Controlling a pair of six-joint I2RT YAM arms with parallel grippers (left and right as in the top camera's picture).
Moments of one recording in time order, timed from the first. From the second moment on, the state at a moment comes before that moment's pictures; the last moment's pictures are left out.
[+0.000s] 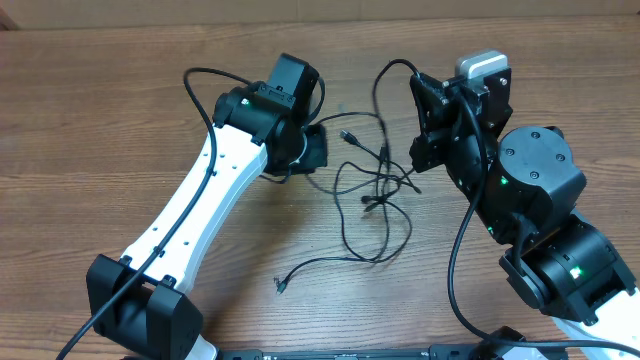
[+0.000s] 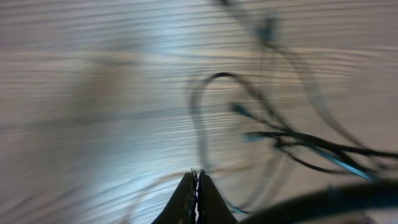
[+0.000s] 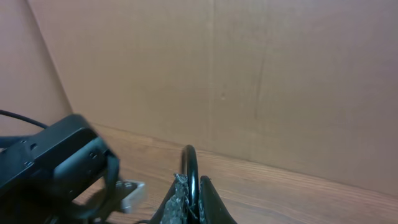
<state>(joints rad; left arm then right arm) -0.46 1.74 1.62 -1.17 0.16 -0.52 0.58 1.05 1.29 -0.39 0.19 0.09</state>
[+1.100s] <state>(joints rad) 0.11 1.74 1.62 -1.49 -0.33 -0.73 0.57 1.05 1.29 -0.50 0.86 -0.07</state>
